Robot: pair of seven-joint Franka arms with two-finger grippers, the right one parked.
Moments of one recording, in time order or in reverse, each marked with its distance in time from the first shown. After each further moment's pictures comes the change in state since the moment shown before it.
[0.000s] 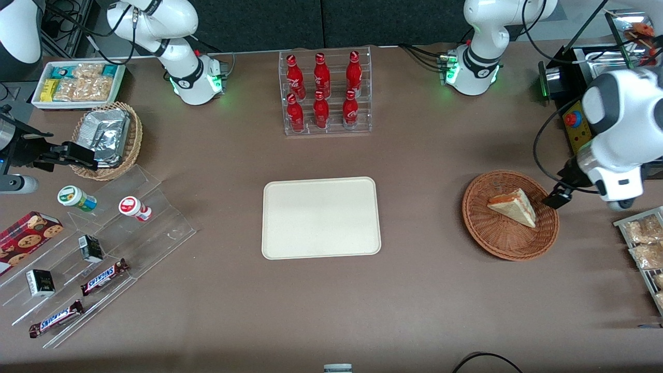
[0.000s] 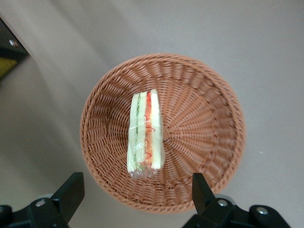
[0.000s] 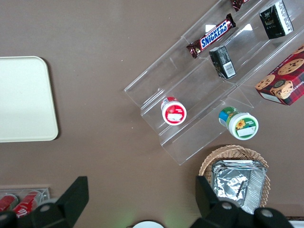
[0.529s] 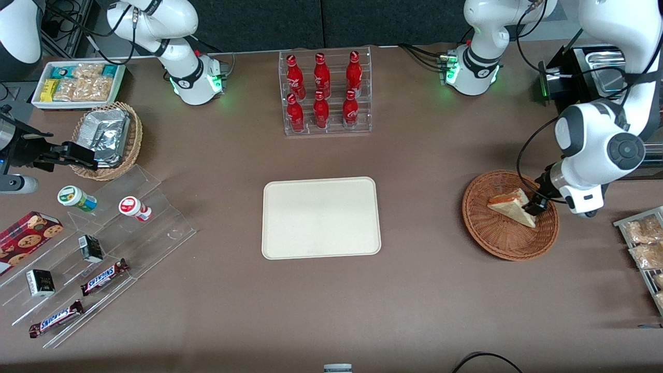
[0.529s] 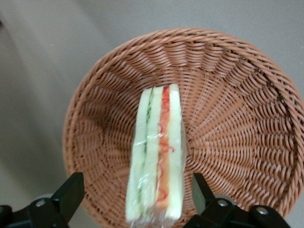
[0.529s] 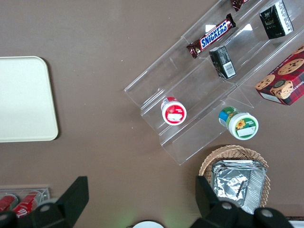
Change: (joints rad) arm 0.022 0.149 0.000 -0.054 -0.008 0.155 -0.032
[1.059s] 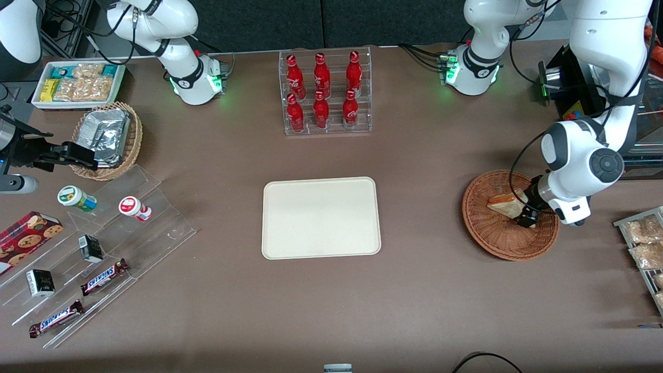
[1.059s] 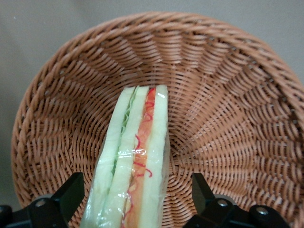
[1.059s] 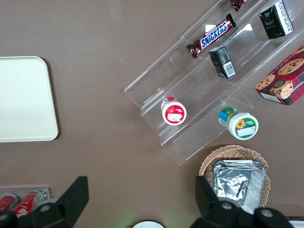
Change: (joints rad) arm -0.001 0.109 -0.013 0.006 -0.037 0.115 -0.091
